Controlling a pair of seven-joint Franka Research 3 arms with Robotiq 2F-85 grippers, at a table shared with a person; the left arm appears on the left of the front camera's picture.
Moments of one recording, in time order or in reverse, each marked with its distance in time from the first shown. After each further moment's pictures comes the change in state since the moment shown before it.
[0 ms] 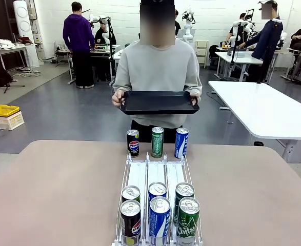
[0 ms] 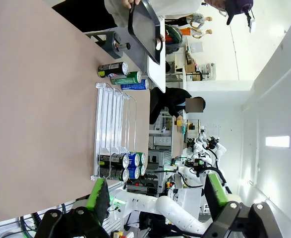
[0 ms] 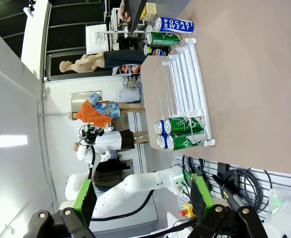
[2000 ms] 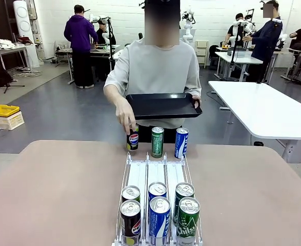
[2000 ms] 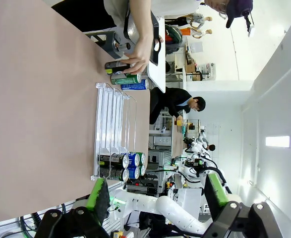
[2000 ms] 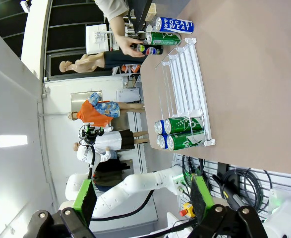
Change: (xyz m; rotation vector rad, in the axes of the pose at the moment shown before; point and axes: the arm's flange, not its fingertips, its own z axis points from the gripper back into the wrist) left arm 0.000 0.000 0.000 0.000 0.000 0.000; right arm 0.000 0.000 0.000 0.000 0.000 0.000
